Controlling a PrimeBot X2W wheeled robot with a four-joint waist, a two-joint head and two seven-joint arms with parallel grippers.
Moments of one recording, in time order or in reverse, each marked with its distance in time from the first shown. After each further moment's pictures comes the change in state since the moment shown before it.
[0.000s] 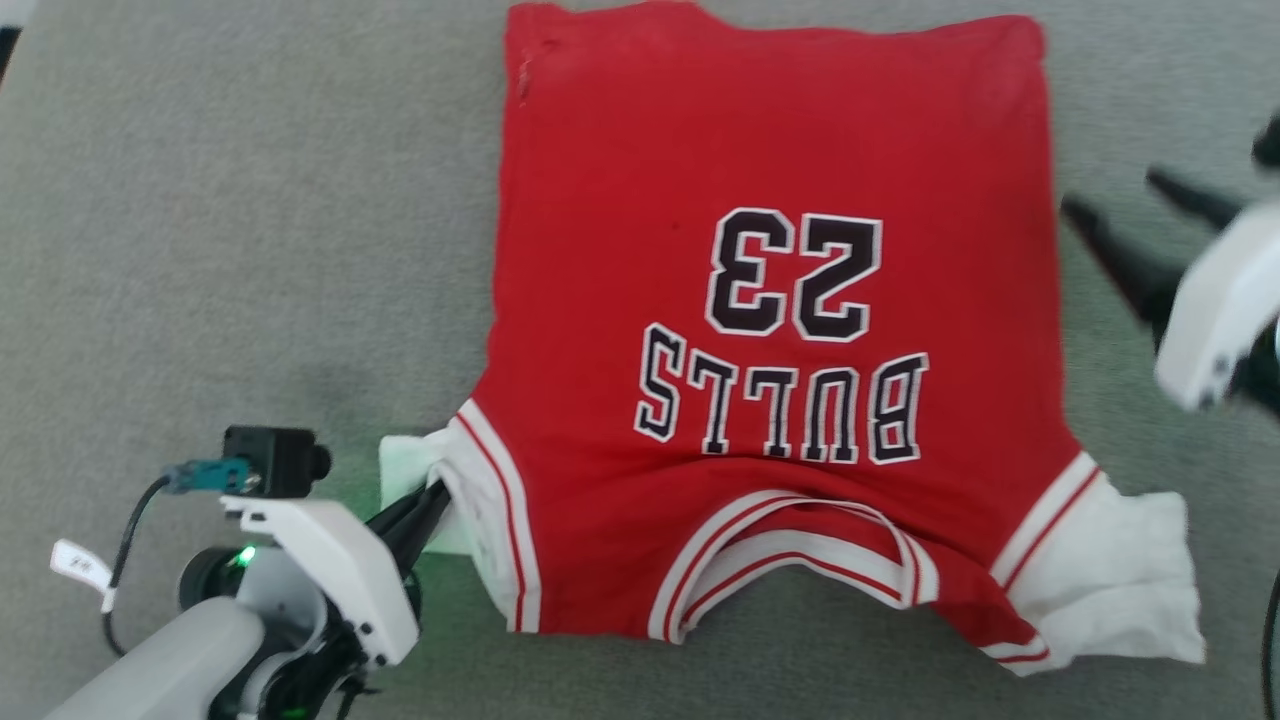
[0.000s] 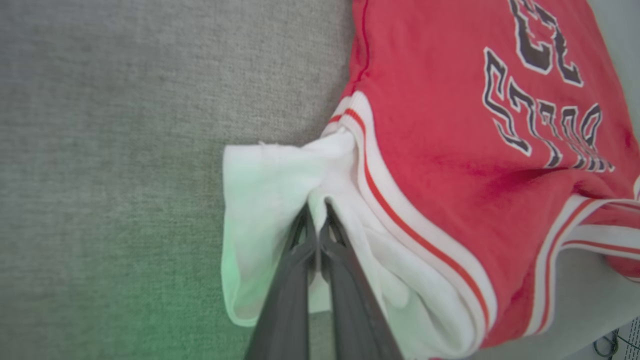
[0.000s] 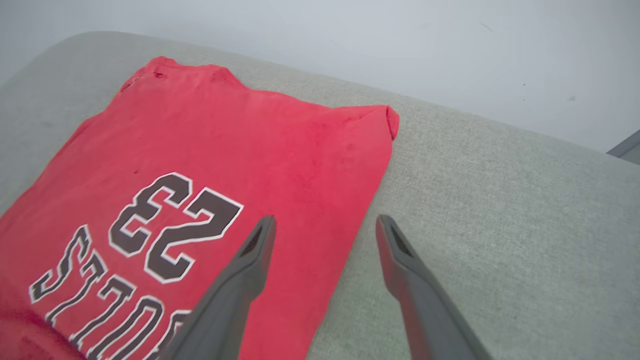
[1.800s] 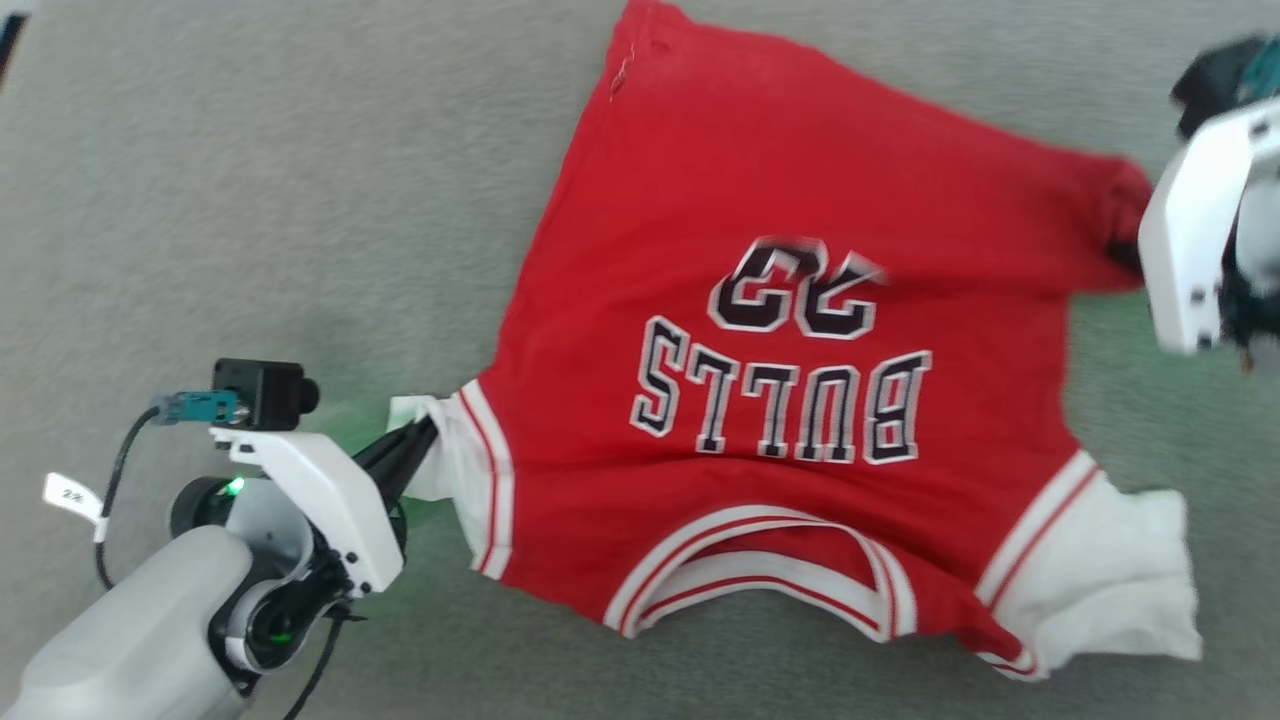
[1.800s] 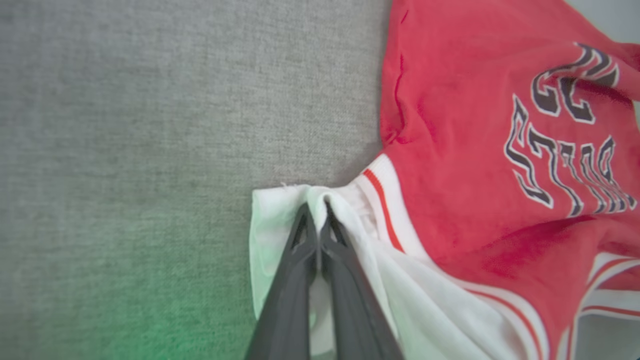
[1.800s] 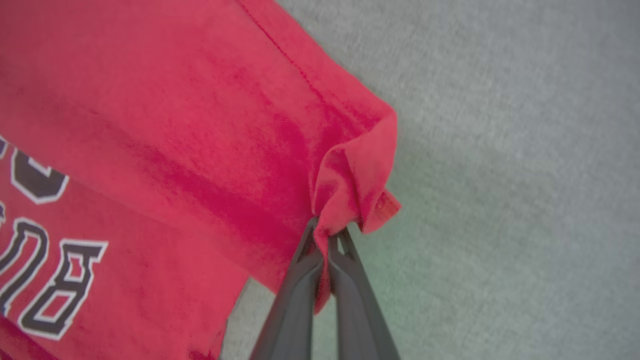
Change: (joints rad) left arm -0.145 -0.075 -0.007 0.219 0.028 -0.132 0.004; right arm -0.322 -0.081 0.244 0.442 0.055 0.001 0.286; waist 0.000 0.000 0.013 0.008
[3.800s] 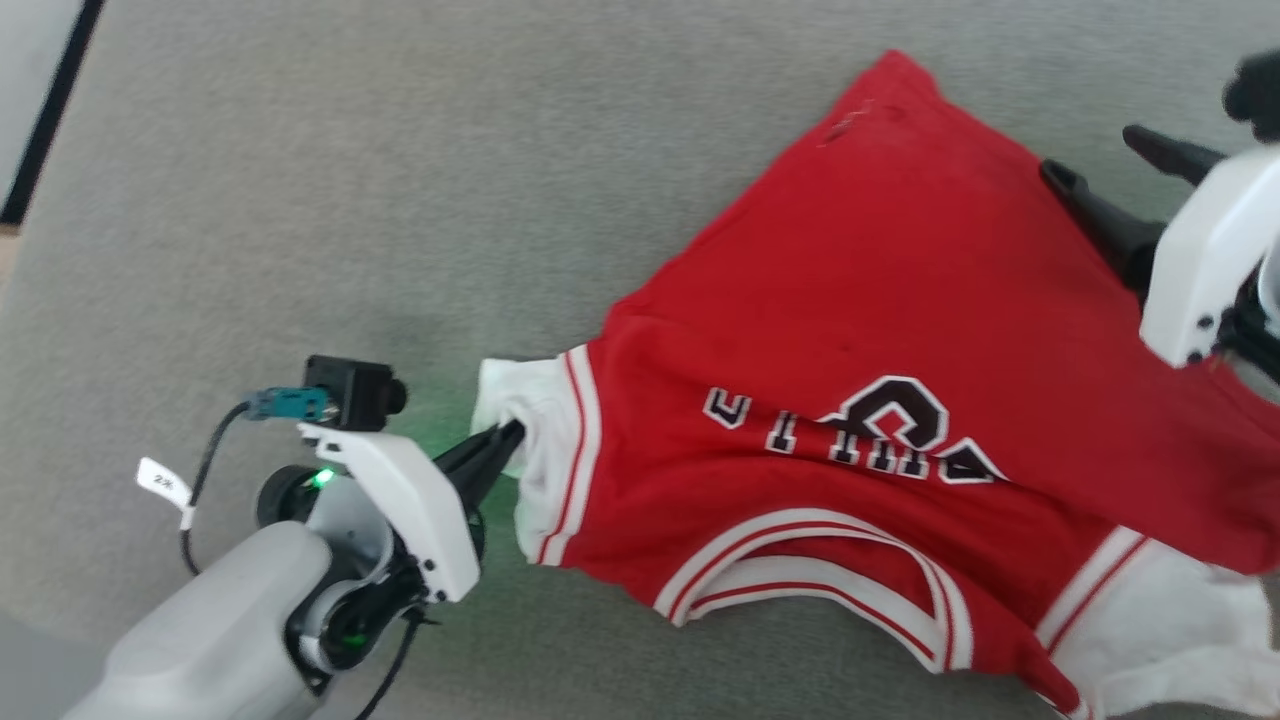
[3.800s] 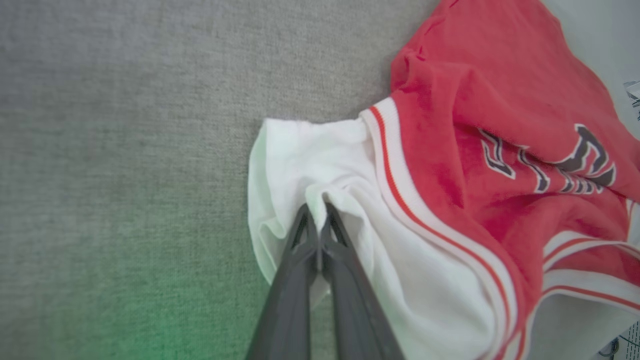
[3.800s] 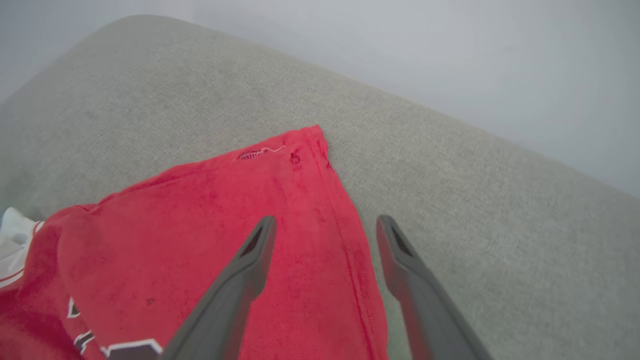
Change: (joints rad) left arm -0.019 -0.064 -0.041 -0.040 0.022 -0.010 0.015; right arm 0.192 0.044 -0.151 -0.365 -0.025 -0.001 -0.299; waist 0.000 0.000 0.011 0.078
